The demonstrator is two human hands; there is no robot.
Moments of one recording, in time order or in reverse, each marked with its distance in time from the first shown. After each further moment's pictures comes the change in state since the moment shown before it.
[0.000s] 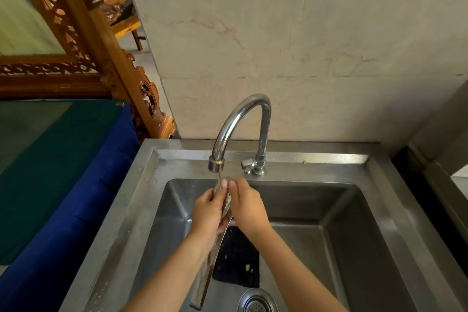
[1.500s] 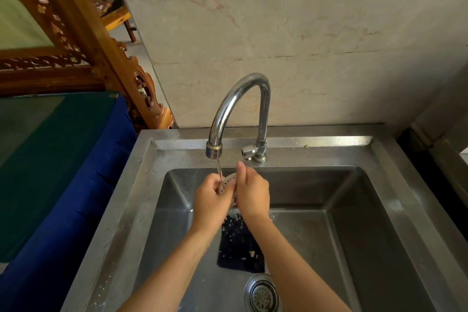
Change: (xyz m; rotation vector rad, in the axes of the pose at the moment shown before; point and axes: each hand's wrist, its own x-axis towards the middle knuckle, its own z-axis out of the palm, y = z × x) left_hand 0.011 -0.016 -0.004 0.506 0.037 0.365; right_hand 0.006 0.007 0.011 0.085 0.238 0.135
